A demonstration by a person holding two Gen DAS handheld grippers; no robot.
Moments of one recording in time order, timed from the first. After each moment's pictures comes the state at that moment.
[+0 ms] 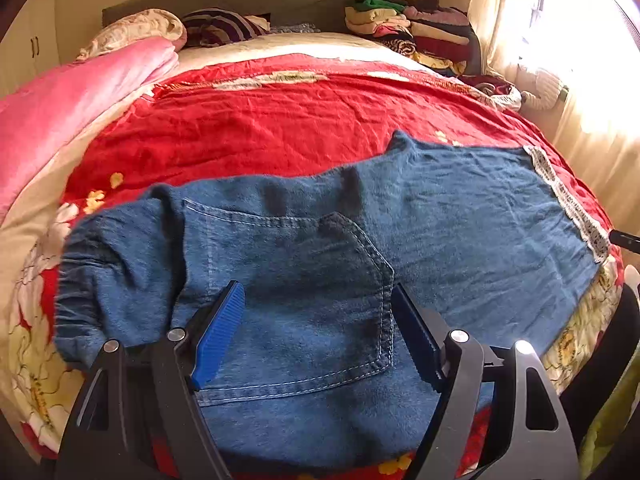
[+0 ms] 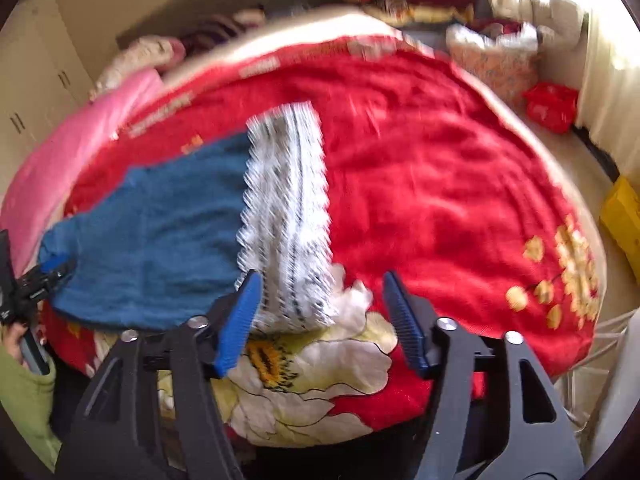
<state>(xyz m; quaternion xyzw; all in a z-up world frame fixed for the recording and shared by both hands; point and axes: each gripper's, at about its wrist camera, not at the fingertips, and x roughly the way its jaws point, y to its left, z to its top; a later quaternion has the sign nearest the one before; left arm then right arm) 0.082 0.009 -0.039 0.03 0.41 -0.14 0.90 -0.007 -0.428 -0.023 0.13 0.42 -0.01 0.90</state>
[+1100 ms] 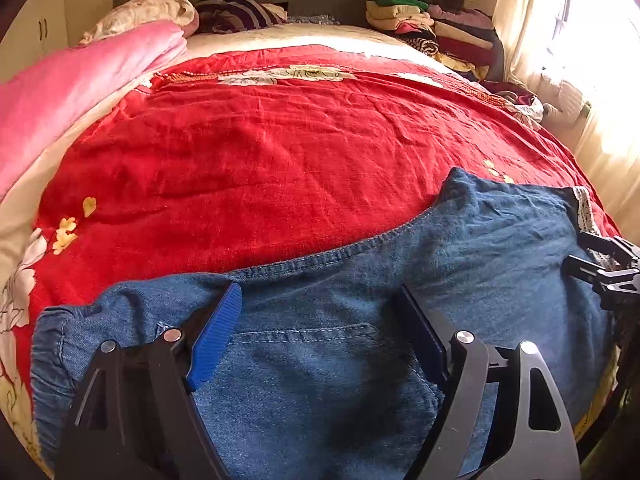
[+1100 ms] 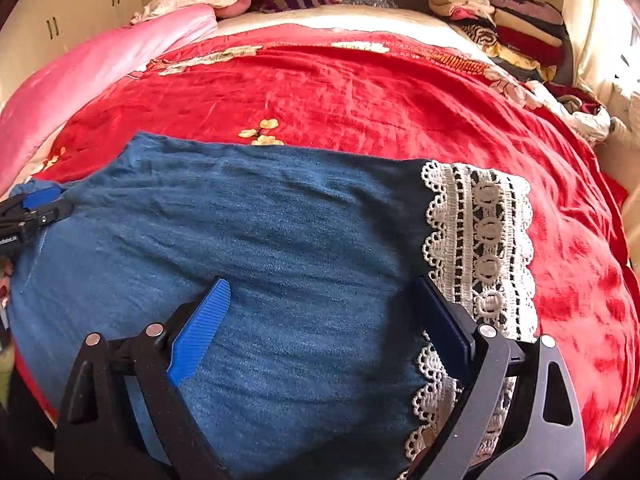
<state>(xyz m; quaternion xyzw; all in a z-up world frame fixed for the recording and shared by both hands) 0.161 0.002 -0.057 0.01 0.43 -0.11 0.90 0.124 -0.305 -0.059 -0.01 0.44 0.06 0.89</state>
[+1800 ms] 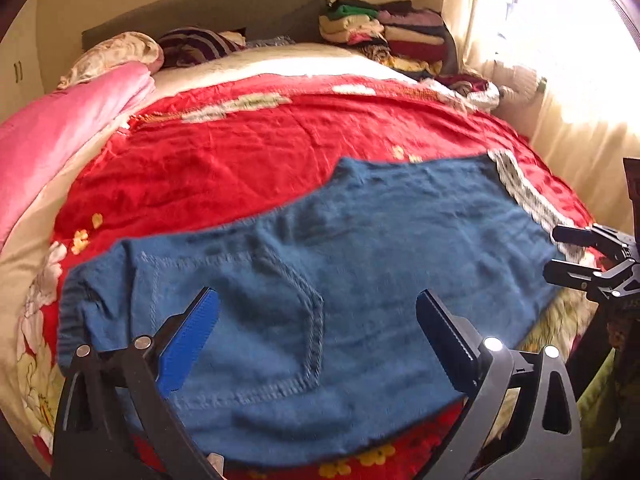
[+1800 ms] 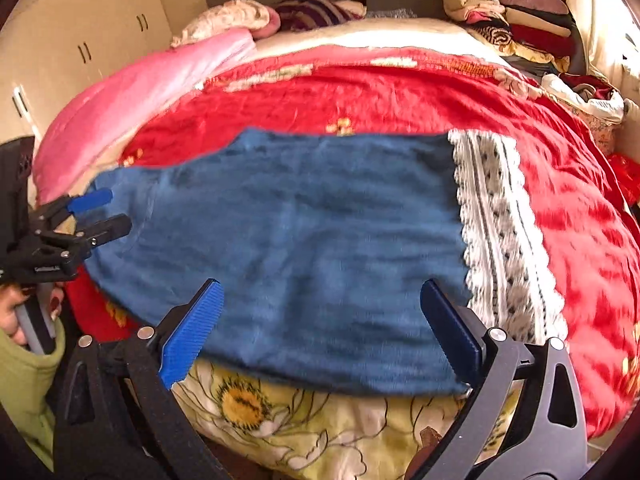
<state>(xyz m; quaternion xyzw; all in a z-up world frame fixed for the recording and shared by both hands) 0.076 -0.028 -0.021 0.06 0.40 -0.17 0.90 0.041 -0.288 -0.028 0.04 0.43 0.11 0.89</state>
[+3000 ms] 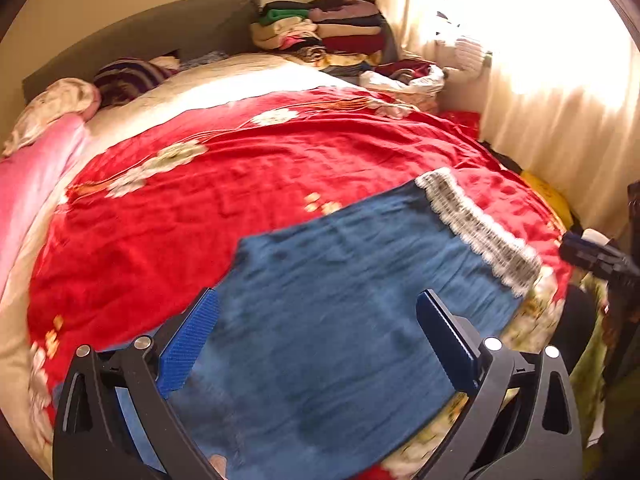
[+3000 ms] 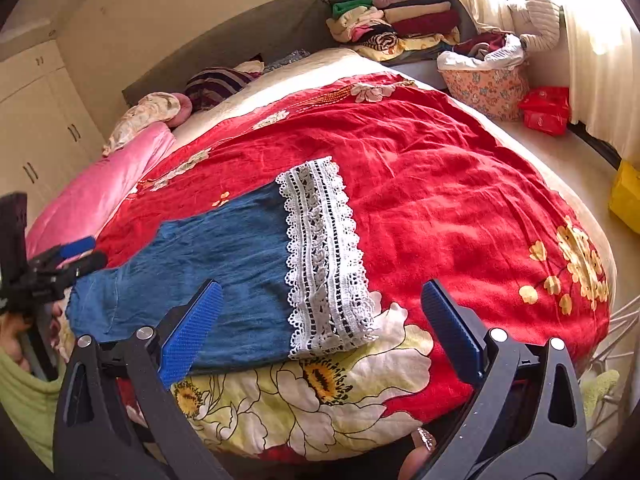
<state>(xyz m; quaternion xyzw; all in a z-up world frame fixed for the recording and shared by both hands) 0.110 -0.119 0.036 0.11 0.38 -0.27 0.88 -0.016 -0.411 -0.006 0.19 0.35 -0.02 0.92</state>
